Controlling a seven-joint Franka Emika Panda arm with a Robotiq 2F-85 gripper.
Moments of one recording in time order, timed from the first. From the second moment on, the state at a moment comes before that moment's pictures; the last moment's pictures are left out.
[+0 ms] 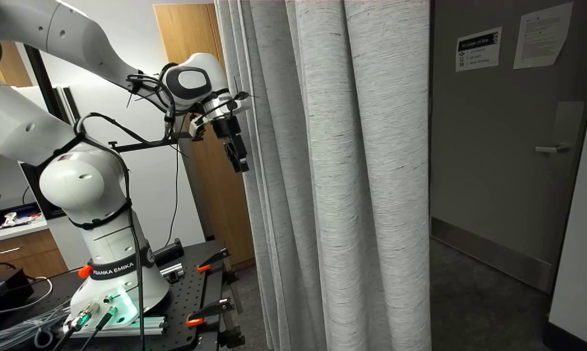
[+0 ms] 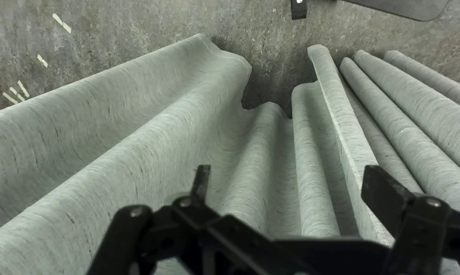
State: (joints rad) arm 0.20 -0.64 0.39 -2.74 -0.01 2.17 0.25
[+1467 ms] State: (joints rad) arm 0.13 -0.34 0.41 -2.42 -0.07 2.17 0.49
